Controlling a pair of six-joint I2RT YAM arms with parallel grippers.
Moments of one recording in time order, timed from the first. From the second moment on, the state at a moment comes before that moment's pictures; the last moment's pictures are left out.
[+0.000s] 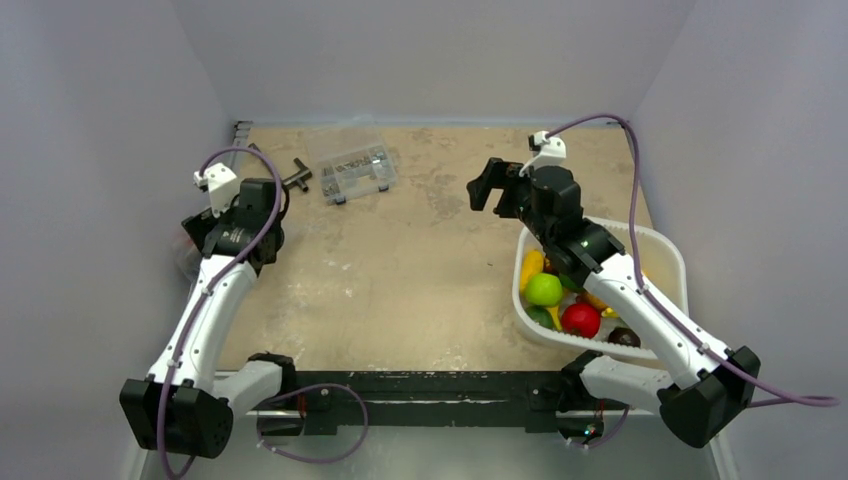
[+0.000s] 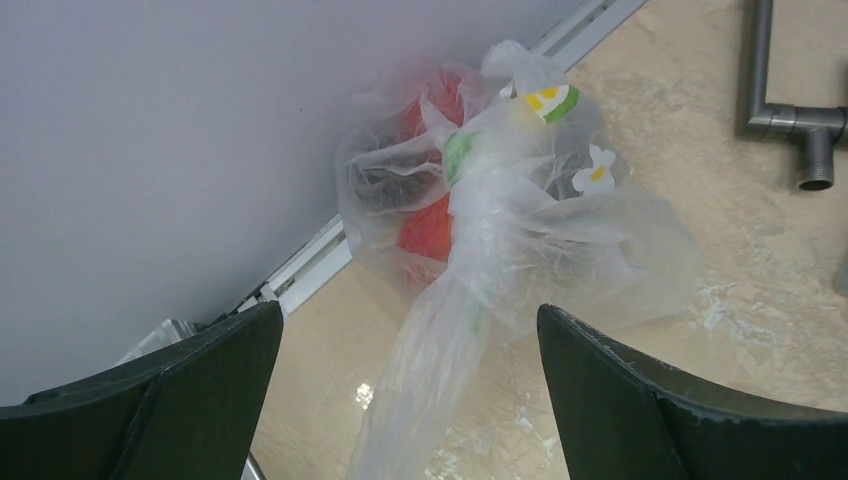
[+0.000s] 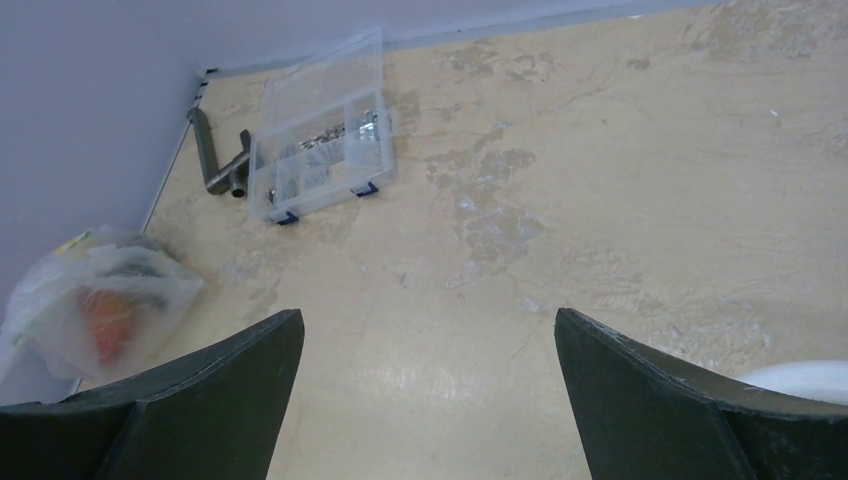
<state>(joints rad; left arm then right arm) -0.12 1.05 1.01 -0.76 -0.95 -0.50 0.56 1.11 1.07 -0.25 0.23 0.48</state>
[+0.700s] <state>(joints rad) -0.06 1.21 1.05 -0.85 -0.70 -0.60 0.59 1.10 1.08 -0.25 0.25 0.53</state>
